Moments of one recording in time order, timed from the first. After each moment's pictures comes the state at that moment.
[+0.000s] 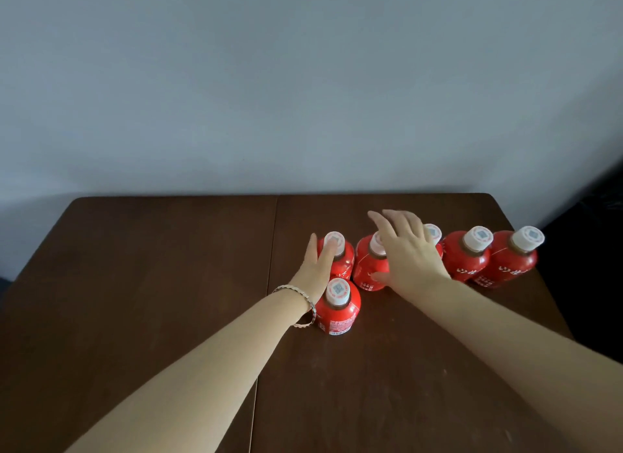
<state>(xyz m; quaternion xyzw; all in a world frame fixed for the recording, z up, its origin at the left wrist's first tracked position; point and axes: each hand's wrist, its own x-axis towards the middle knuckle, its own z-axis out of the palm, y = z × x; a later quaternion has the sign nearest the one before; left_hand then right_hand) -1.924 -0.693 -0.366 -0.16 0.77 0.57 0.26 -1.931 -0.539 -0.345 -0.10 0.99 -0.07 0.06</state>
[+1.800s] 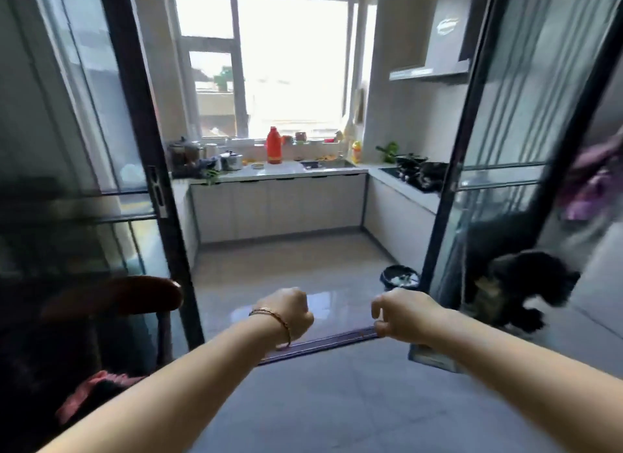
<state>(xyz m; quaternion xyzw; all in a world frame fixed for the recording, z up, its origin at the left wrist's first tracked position) -1.116 -0.317 -0.103 0.80 0.58 0.03 0.13 -0.924 -0.365 -0.096 0.68 0.73 -0.04 0.06</state>
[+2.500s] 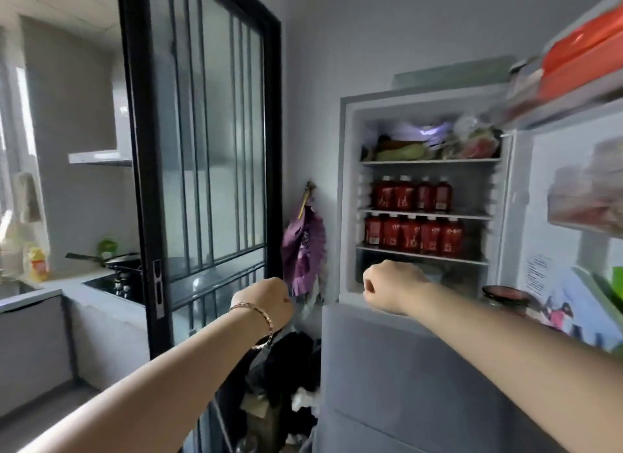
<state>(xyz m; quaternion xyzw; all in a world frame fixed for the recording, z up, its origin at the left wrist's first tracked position) -0.405 -0.156 0.023 0.96 0.21 0.15 0.07 -0.306 -0.334 0.050 0.93 0.35 0.13 0.02</state>
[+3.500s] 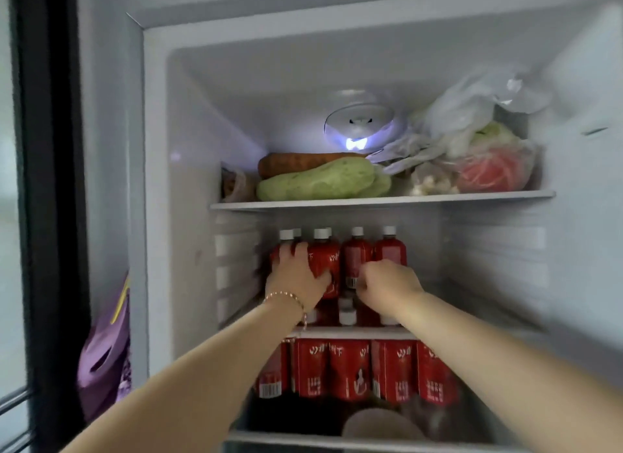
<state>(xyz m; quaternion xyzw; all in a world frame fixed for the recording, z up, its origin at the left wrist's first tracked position) 0.286 -0.172 0.123 0.93 -0.01 0.30 0.21 0.282 -0.326 0.129 0.96 0.14 0.24 -0.05</state>
